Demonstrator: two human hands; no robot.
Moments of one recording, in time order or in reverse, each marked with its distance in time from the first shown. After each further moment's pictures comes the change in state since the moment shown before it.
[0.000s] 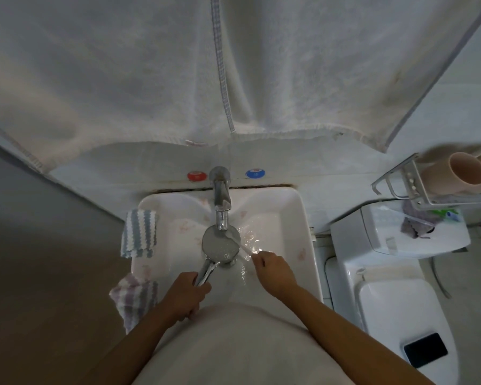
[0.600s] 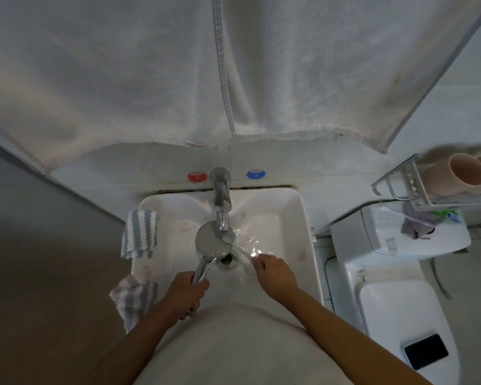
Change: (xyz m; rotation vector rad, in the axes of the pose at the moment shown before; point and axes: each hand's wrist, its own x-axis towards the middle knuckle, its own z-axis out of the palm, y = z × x) left_hand 0.004 -0.002 0.000 -0.150 0.022 -0.088; right_hand -0.003 0.002 0.002 -0.046 0.013 0.000
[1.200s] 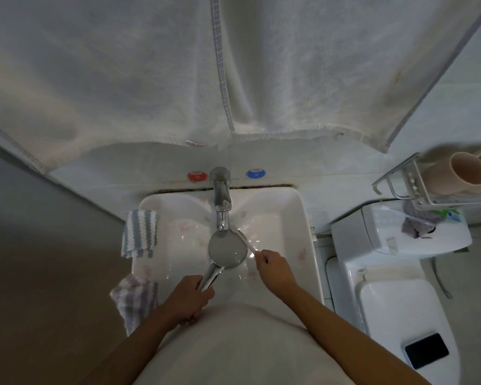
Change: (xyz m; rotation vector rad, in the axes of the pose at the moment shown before) left_hand -0.010 0.001 0.001 0.147 -0.091 0.078; right_hand 0.008 0.000 0.000 0.166 0.057 0.051
